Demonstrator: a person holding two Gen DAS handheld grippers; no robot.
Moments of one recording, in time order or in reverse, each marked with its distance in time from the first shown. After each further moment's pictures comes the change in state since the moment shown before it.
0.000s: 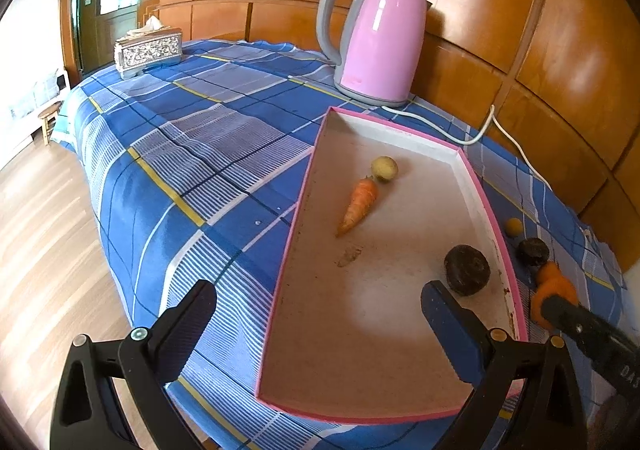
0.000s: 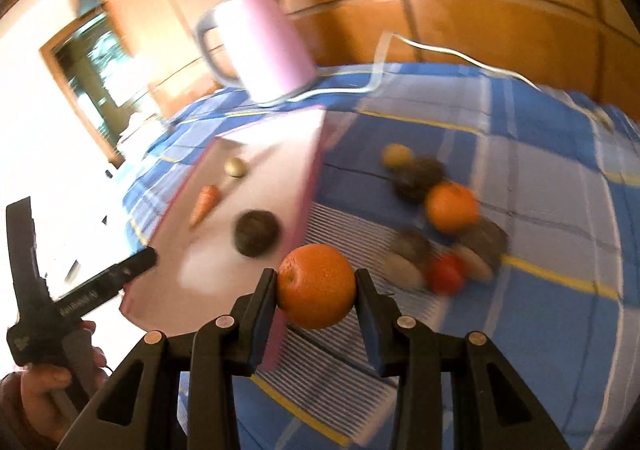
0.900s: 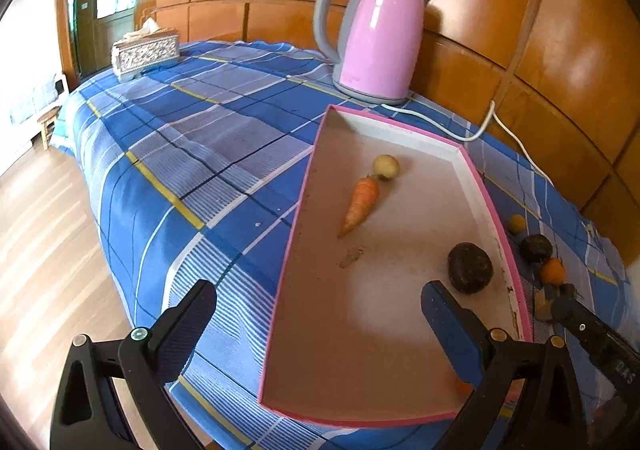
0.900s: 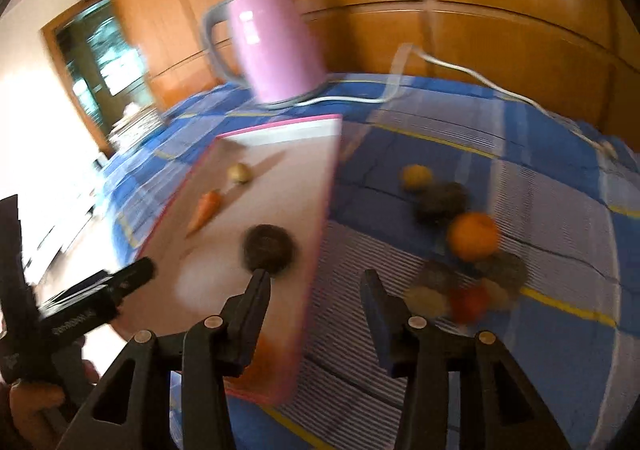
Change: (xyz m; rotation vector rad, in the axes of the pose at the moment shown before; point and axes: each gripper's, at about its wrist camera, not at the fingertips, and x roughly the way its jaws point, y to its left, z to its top) left arm 0.001 -0.004 0.001 0.035 0.002 -0.004; right arm 0.009 0.011 0.004 -0.010 -0.023 -0.098
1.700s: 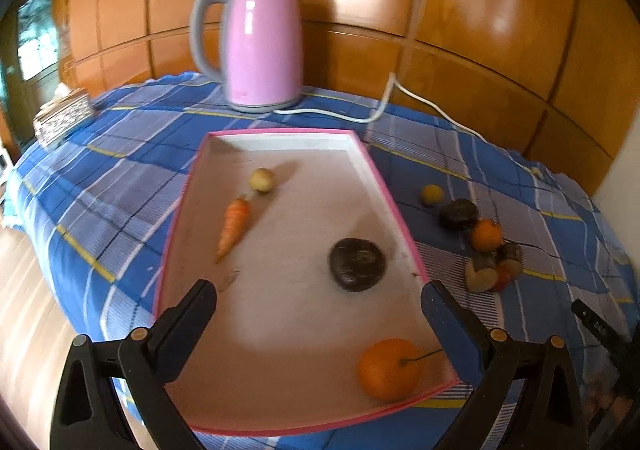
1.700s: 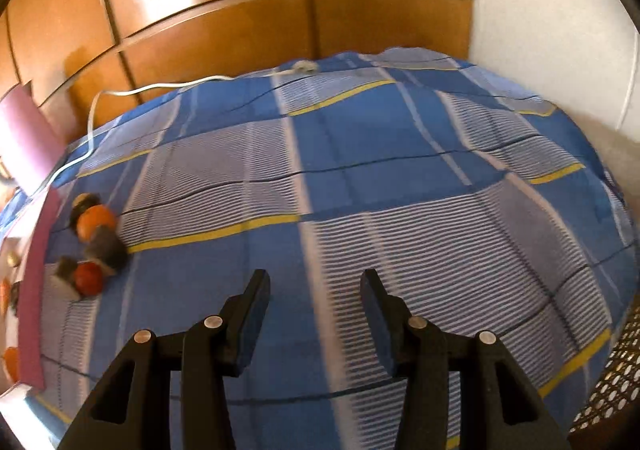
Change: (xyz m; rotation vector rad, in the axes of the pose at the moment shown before) left arm -0.007 -0.081 0.006 0.261 -0.003 -0.161; right arm -0.075 -0.172 -0.079 0.476 -0.088 -0.611
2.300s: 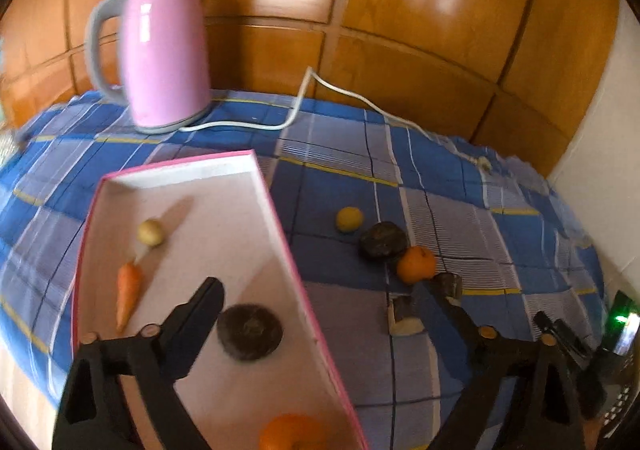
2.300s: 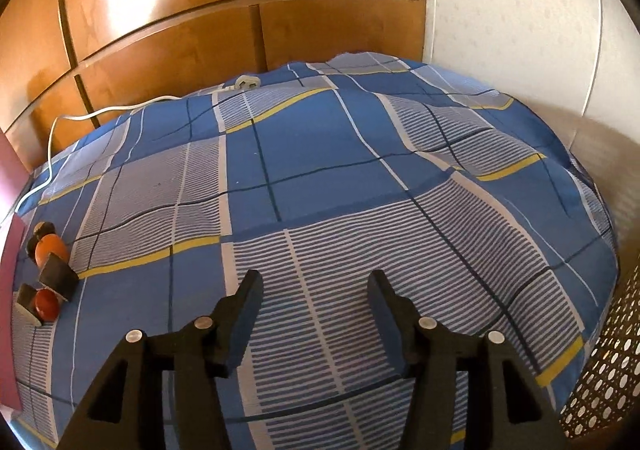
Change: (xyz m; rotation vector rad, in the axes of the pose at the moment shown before) left arm 0.038 -0.061 0.053 0.112 0.076 -0.181; right arm 0.000 -0.027 0.002 0.061 -0.044 -0.106
